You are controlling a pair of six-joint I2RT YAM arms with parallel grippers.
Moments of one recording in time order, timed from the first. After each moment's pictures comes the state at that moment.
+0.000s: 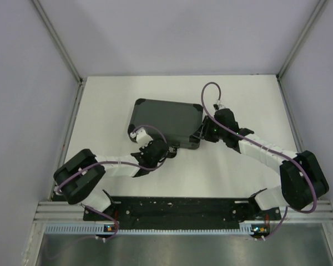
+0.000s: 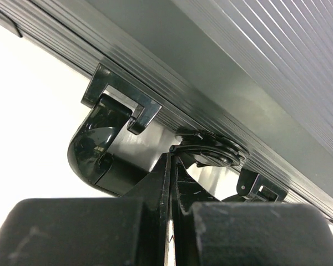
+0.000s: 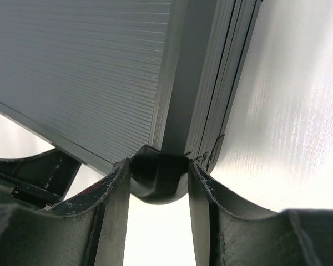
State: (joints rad) left arm -0.87 1.51 0.58 0.16 -0.64 -1.22; right arm 0.50 1.40 0.80 -0.09 -0.14 0.68
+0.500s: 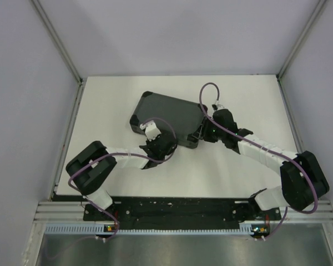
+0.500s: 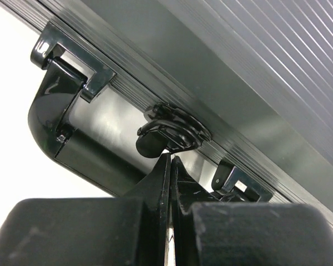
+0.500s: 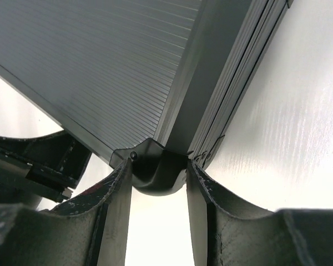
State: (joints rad) left arm -0.86 1.64 0.73 0.12 -0.65 -1.08; right arm 0.52 1.40 0.80 -0.09 -0.10 0.68
